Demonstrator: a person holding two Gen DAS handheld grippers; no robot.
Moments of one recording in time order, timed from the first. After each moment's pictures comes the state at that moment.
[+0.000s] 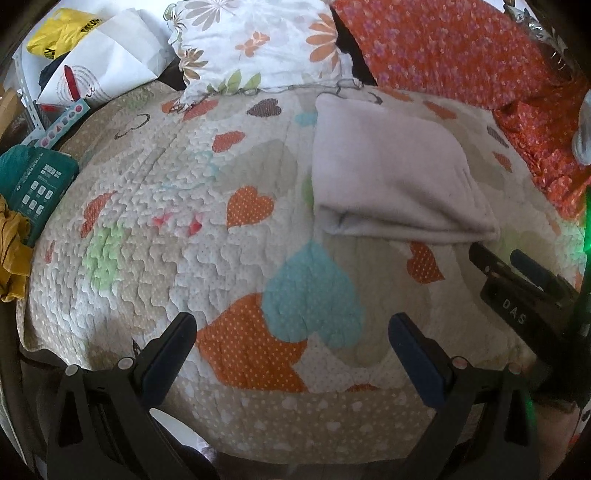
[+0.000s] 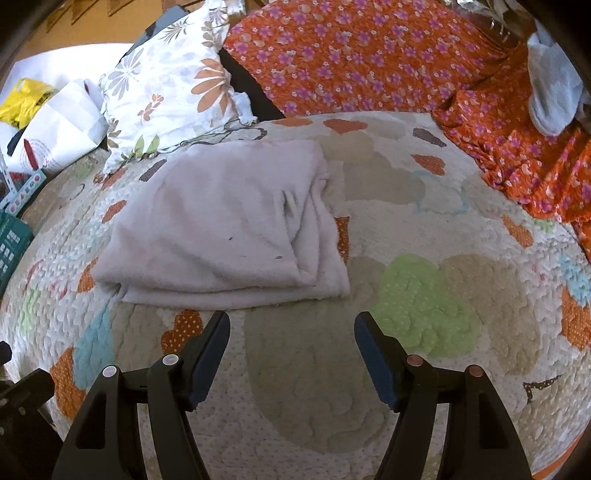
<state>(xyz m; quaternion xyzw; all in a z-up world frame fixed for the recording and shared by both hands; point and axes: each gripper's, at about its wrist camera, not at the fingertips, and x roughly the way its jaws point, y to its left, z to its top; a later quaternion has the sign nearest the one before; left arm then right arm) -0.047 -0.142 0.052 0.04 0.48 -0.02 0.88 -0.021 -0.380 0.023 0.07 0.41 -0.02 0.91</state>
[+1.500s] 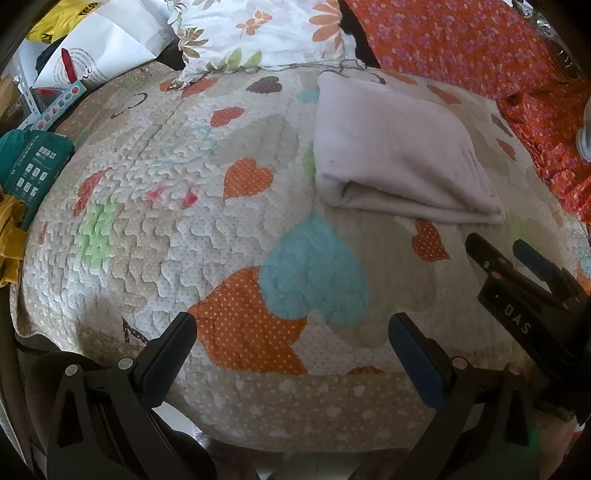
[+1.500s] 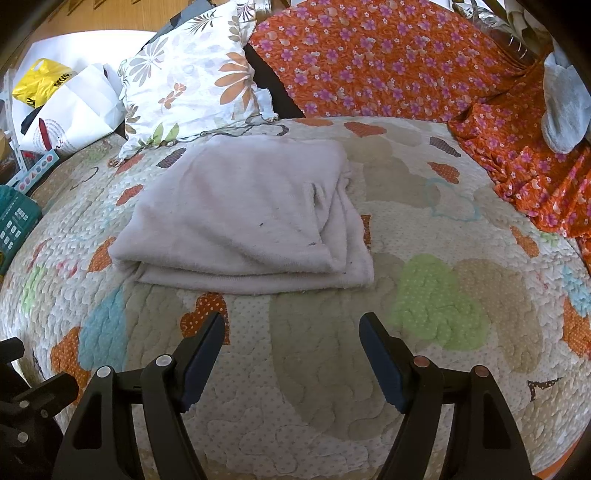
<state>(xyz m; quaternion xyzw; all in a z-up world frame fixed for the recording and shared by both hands) -0.050 -0.140 0.038 0.03 0.51 -0.02 0.86 -0.030 -0.363 0.024 0.05 0.41 0.00 0.91</state>
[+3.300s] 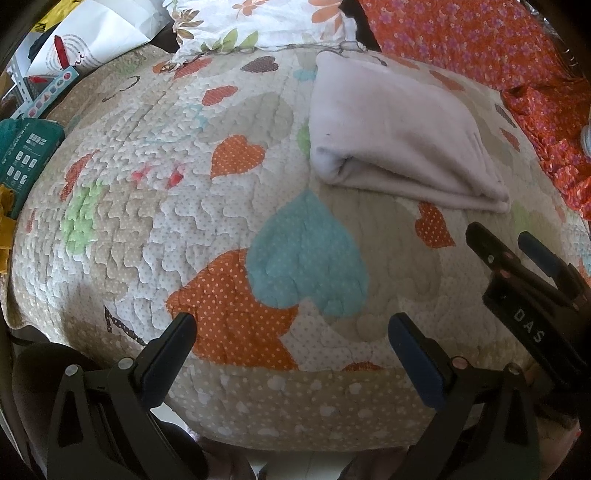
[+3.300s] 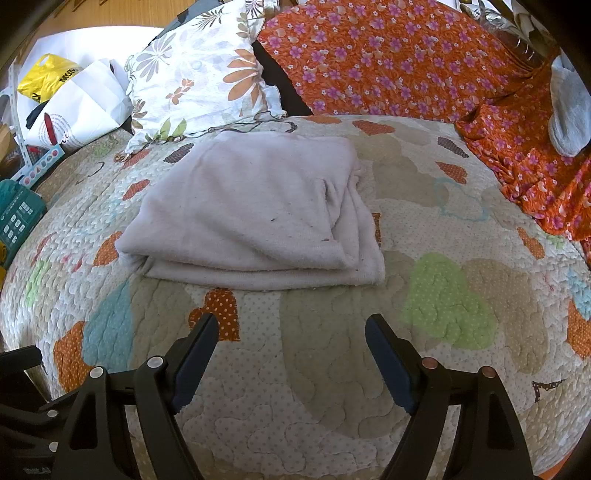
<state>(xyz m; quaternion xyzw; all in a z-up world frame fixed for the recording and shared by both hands) -0.043 -0.139 0.018 0.02 0.54 -0.03 0.84 -0.030 -0.358 0.021 0.05 0.41 0.01 0.91</state>
